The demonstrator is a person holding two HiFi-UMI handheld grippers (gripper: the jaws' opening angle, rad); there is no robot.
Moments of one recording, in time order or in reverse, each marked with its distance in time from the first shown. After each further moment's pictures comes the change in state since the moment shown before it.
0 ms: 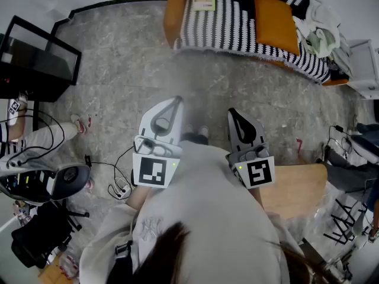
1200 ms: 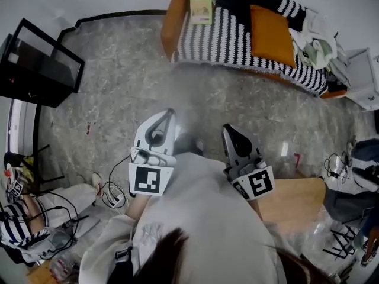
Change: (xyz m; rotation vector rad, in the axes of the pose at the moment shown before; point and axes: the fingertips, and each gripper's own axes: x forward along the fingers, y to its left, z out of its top) left arm -0.003 -0.044 0.002 -0.018 -0.011 0.080; right arm -0.053 -0.021 -0.006 0.116 -0.104 0.139
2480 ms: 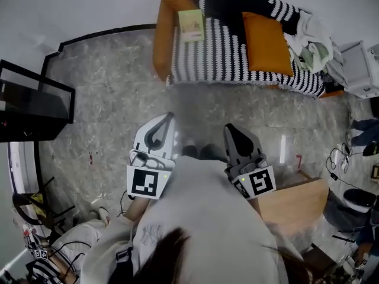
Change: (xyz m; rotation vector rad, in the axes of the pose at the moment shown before) left arm 0.156 0.114 -0.002 -0.044 0.007 -0.159; right arm 0.159 -0.094 0.016 0.010 0.038 -0.177
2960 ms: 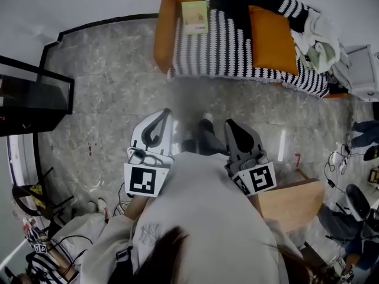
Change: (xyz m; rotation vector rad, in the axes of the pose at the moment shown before) left arm 0.026 0.025 -0.012 -0.037 0.044 0.058; right arm 0.035 -0.024 -0.008 0.030 0.055 0.021
